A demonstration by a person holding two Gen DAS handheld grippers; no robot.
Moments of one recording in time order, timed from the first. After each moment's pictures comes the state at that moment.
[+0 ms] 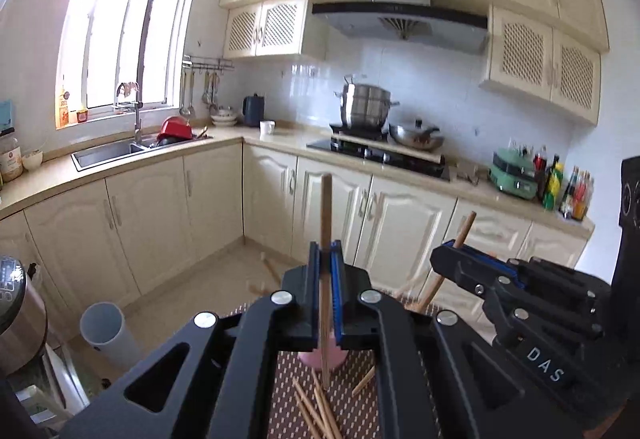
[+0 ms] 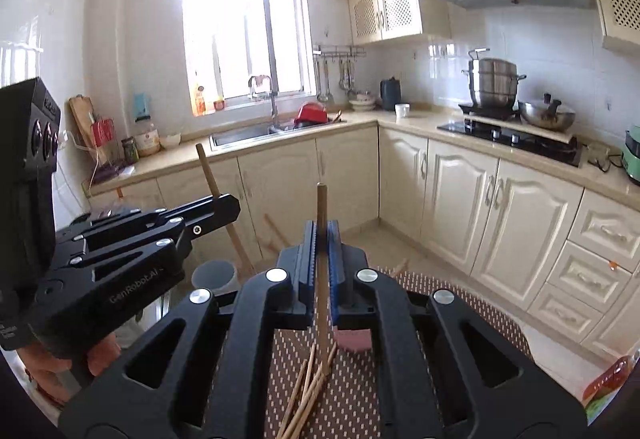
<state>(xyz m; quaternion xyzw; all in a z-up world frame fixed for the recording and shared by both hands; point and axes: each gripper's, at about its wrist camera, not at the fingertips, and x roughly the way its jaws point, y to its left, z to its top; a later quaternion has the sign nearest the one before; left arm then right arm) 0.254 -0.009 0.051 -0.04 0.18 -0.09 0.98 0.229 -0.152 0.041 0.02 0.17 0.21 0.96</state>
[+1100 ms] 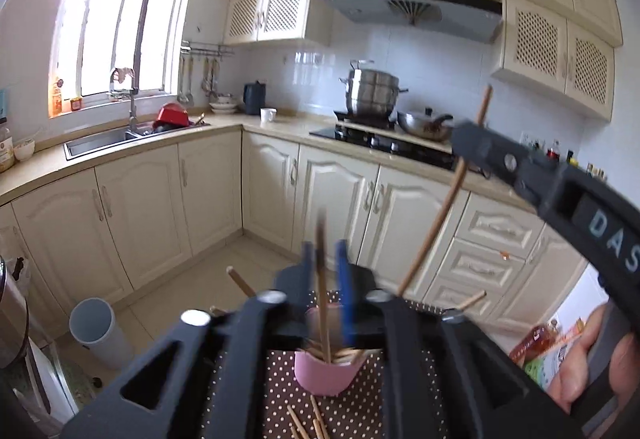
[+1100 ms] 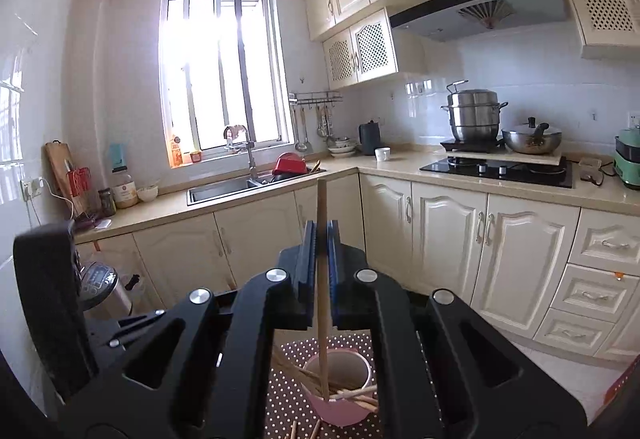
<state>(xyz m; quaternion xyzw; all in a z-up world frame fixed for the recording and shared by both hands) 0.327 -0.022 0.006 -0.03 0.21 -0.09 0.97 0.290 -0.163 0.046 0.06 0.09 0.17 0.98</state>
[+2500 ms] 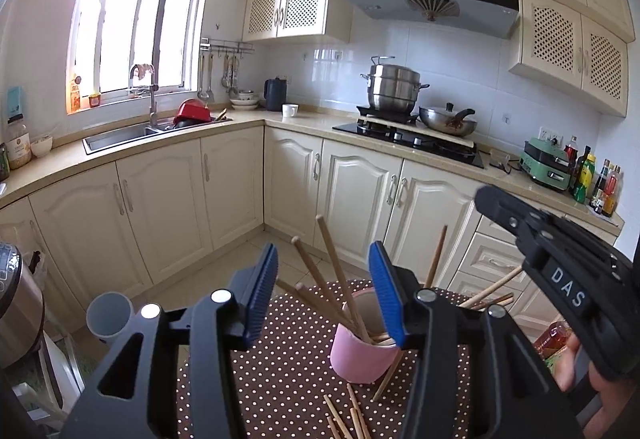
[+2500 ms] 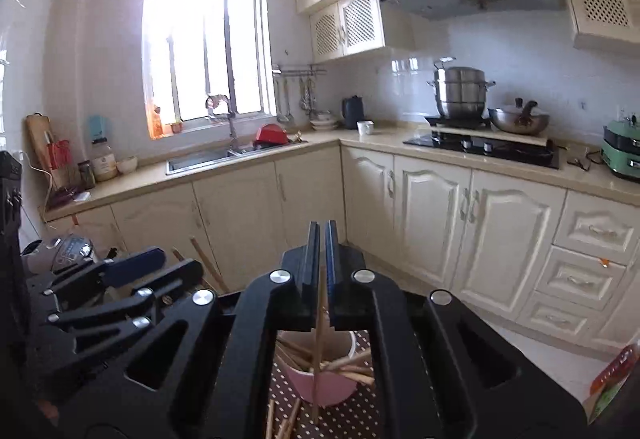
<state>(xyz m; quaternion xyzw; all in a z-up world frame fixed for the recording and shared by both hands) 0.319 0.012 -0.015 -0.03 0.22 -0.05 0.97 0.300 -0.157 0.000 0.03 0.15 0.13 0.98</state>
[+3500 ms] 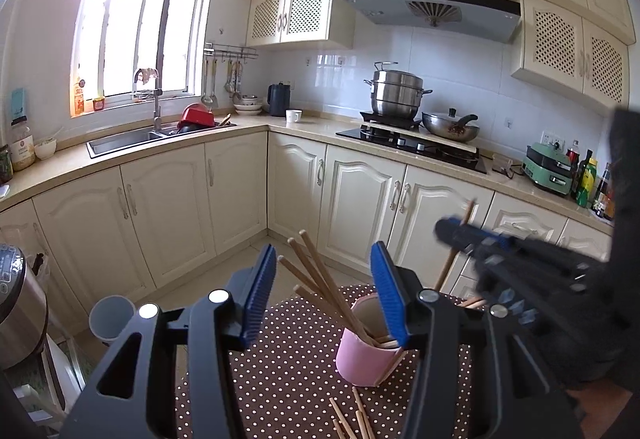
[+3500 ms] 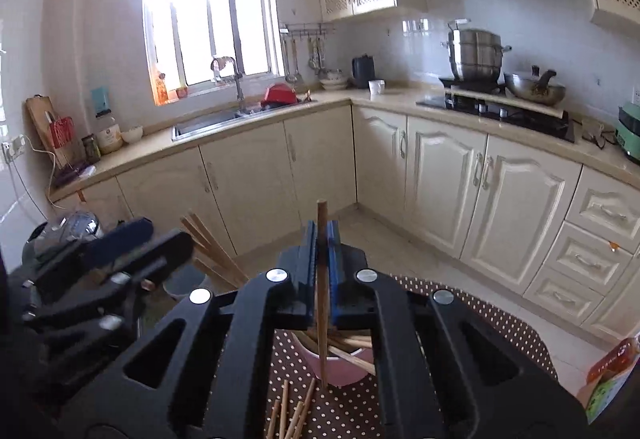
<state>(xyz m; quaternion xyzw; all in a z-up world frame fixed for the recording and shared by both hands) 0.313 0.016 -0.008 -0.03 0.21 -0.05 0.98 0.308 -0.131 0.001 0.03 0.20 0.16 0.97</state>
